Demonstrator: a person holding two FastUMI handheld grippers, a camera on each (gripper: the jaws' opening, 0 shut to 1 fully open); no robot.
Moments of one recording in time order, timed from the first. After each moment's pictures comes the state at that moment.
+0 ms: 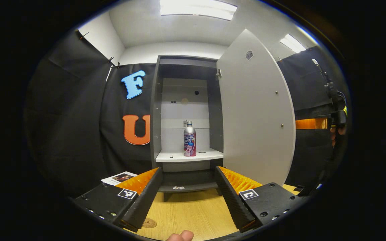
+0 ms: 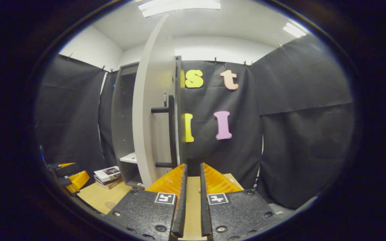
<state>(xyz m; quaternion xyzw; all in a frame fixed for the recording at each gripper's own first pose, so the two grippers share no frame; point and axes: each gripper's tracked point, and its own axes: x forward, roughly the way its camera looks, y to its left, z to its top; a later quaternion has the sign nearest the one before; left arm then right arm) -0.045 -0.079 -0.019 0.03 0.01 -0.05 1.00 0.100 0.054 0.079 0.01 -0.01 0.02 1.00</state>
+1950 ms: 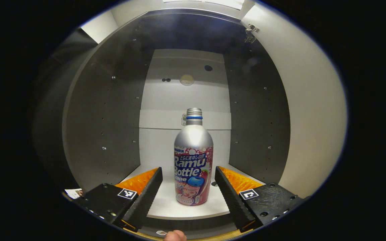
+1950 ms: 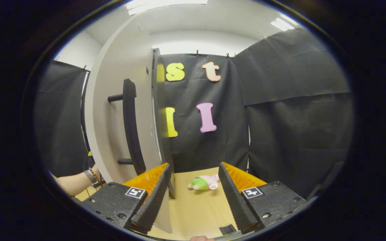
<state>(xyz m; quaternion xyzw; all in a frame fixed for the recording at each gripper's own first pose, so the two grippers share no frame) 0.337 -0.092 -0.057 0.02 0.01 -0.03 1.00 -0.020 -0.194 0.073 0.03 0.02 -0.06 1.00</state>
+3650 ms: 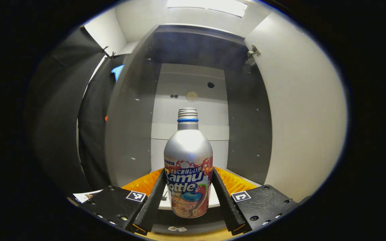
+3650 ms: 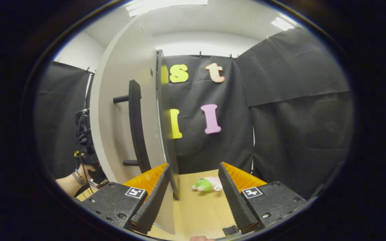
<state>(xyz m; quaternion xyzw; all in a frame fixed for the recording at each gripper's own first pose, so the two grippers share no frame) 0.231 -0.052 -0.017 0.01 -0.02 -0.04 1.00 -0.017 -0.184 0.077 0.03 0.01 -0.03 1.00</state>
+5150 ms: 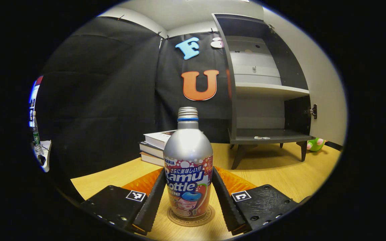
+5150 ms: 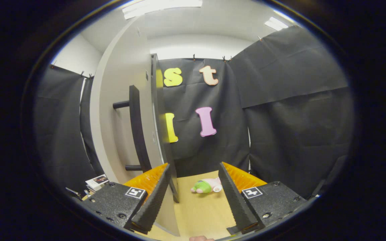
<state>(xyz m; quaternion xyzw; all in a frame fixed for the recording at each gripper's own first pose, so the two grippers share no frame) 0.018 0.137 -0.313 0.03 0.09 0.20 0.98 -0.014 -0.188 0.082 0.05 -0.01 -0.07 1.00</state>
